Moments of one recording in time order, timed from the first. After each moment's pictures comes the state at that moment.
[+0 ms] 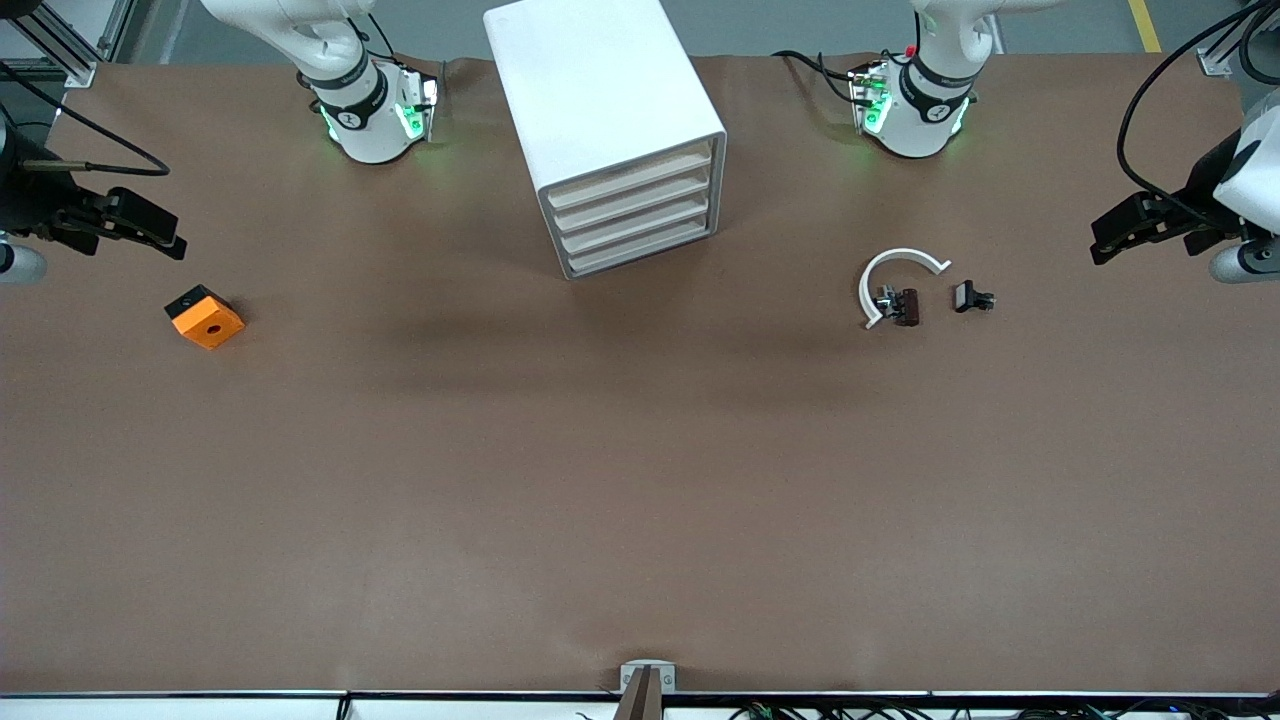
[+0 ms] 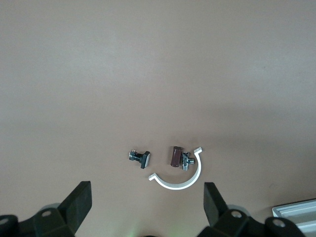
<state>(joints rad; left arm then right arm) 0.05 -0.01 -0.12 -1.56 0.04 1.51 -0.13 0.08 0.02 -0.05 -1.48 0.02 1.42 0.10</state>
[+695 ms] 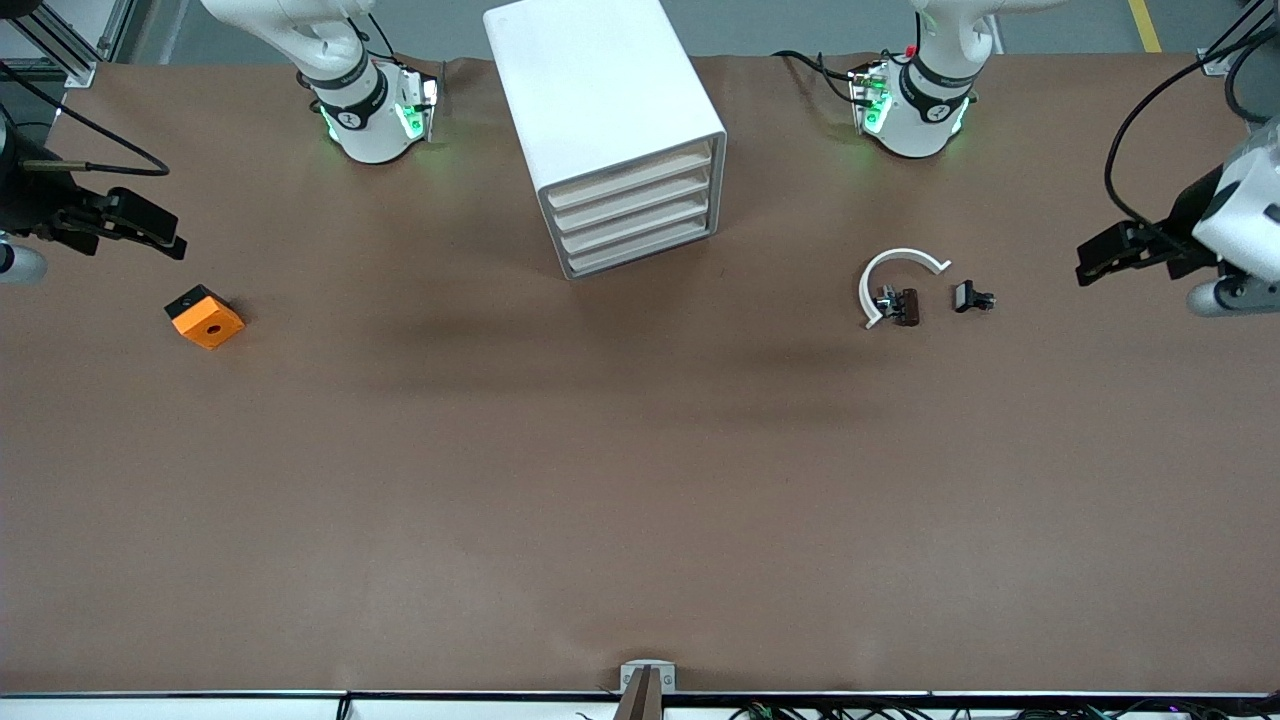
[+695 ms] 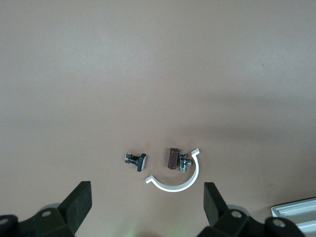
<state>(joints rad) 0.04 0.09 -0.12 -1.51 0.03 1.51 -0.12 0.08 0.02 -0.05 -1.48 0.02 1.42 0.10</state>
